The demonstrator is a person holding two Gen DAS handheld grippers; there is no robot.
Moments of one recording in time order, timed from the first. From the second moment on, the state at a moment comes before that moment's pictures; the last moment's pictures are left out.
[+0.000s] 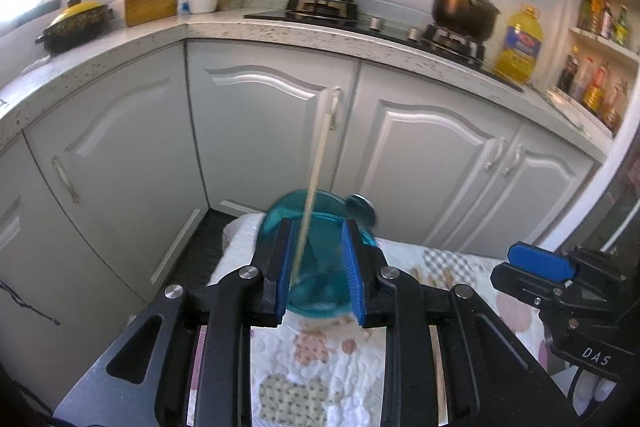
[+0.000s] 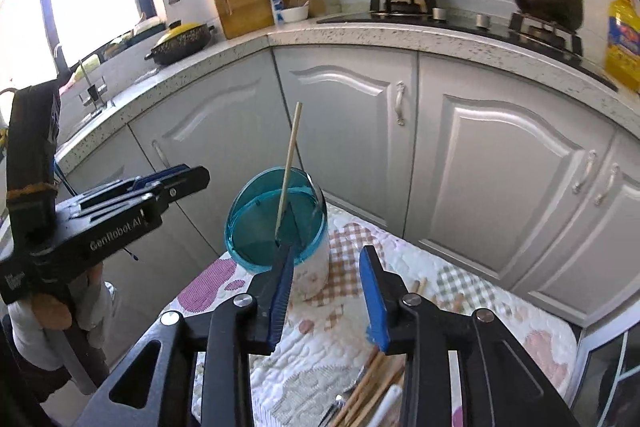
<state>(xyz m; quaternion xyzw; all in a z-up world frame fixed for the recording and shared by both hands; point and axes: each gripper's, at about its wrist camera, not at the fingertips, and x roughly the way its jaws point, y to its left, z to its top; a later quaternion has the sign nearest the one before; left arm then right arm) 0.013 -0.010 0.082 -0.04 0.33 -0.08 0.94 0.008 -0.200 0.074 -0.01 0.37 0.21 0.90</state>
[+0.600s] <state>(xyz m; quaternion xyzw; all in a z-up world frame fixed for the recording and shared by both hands) -0.022 -0.083 0.077 -0.01 0.35 -0.15 0.92 -0.057 -0.274 0.064 0.04 0.37 0.13 0.92</state>
